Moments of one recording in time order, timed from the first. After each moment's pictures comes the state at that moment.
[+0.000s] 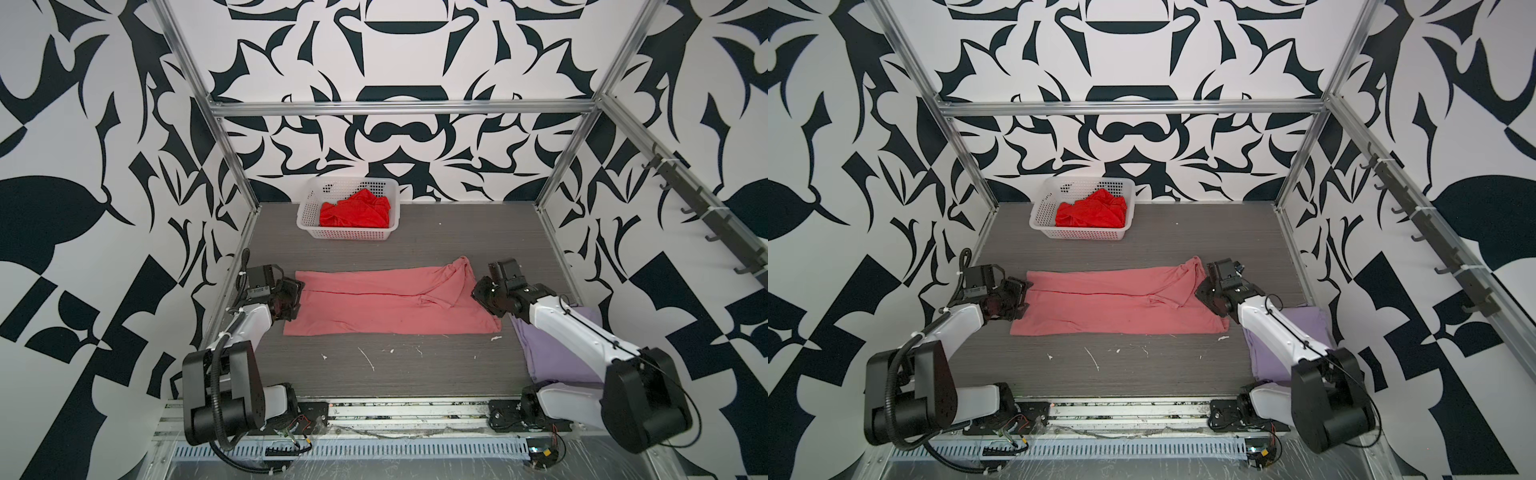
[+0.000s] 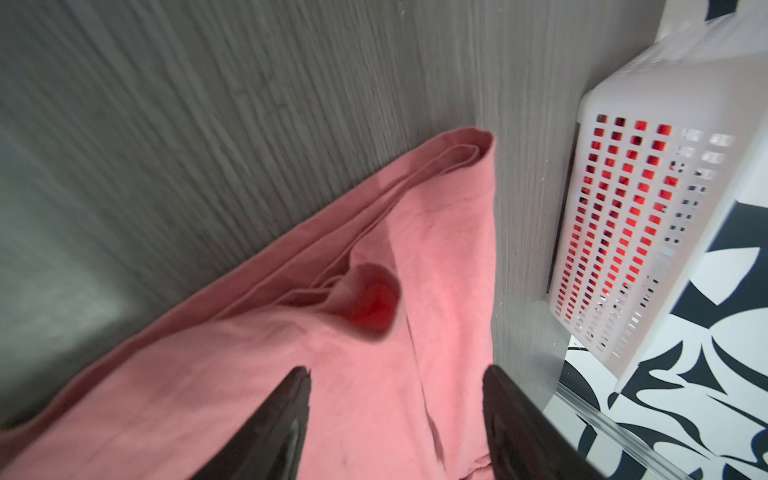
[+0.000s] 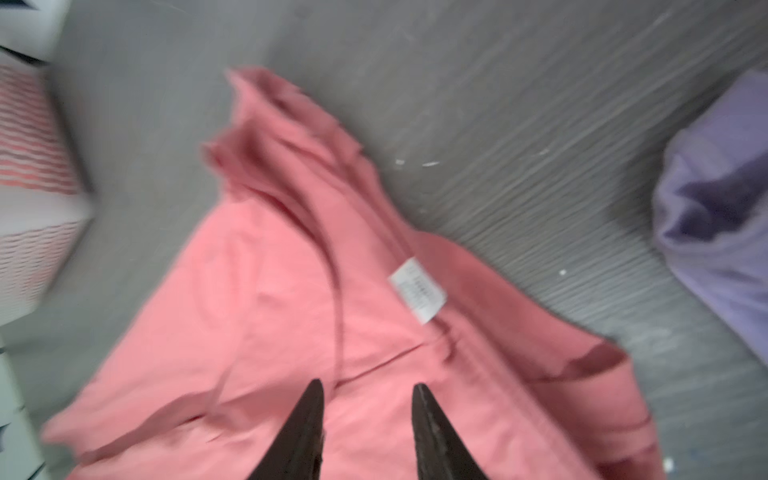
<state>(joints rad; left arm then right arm) 0.18 1.29 0.60 -0.24 0.34 -1.13 0.32 1.20 0.74 -0.48 -0.02 1.01</state>
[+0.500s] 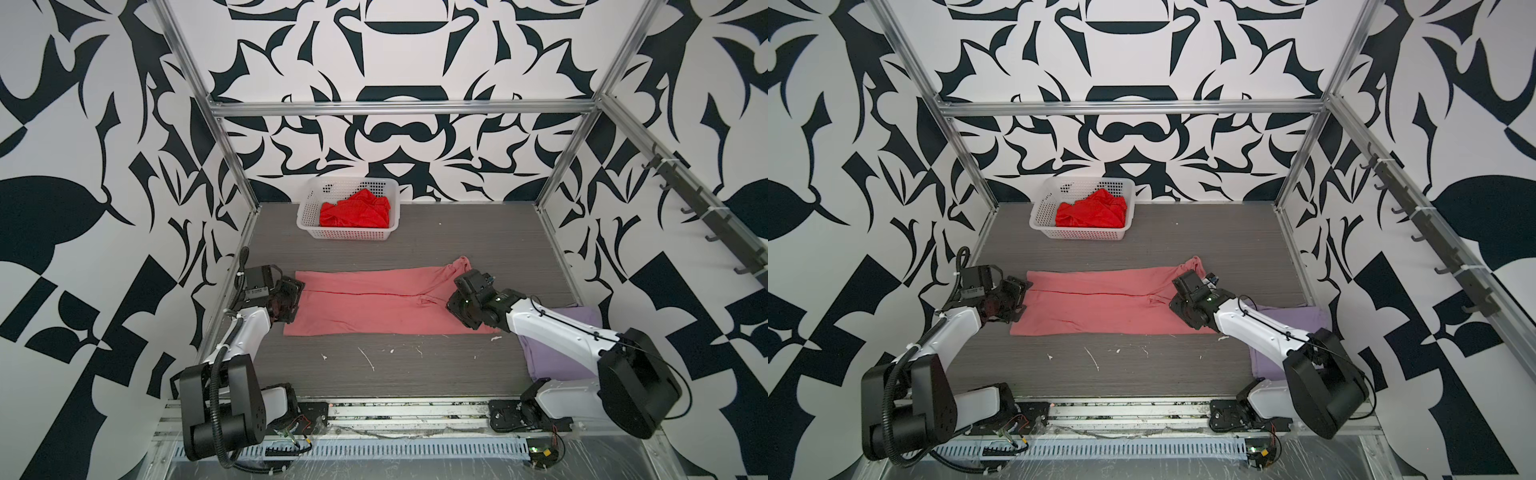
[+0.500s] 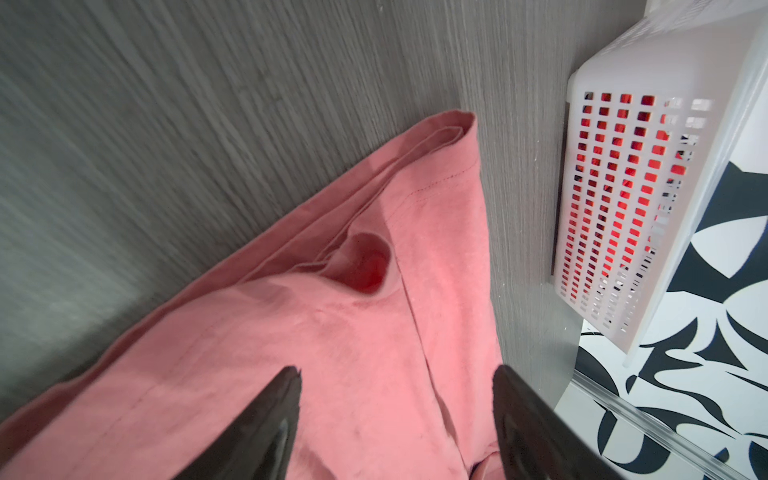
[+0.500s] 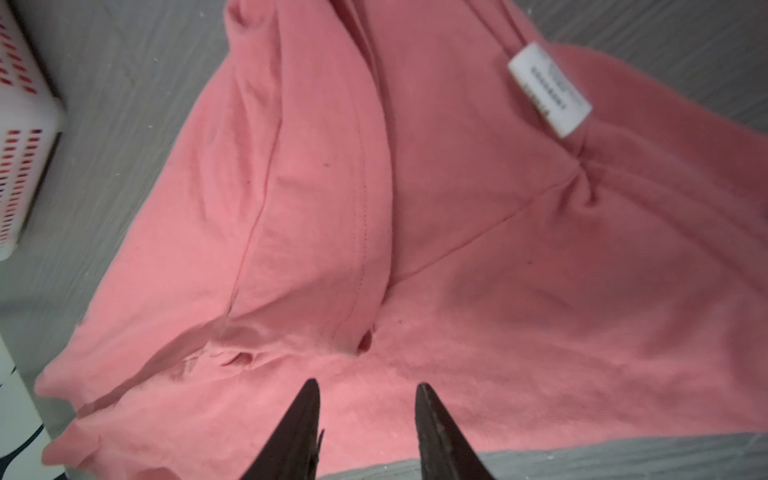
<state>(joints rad) 0.18 1.24 0.61 -0.30 0.34 -1.07 0.59 1.34 0.73 -0.44 0.08 1.27</state>
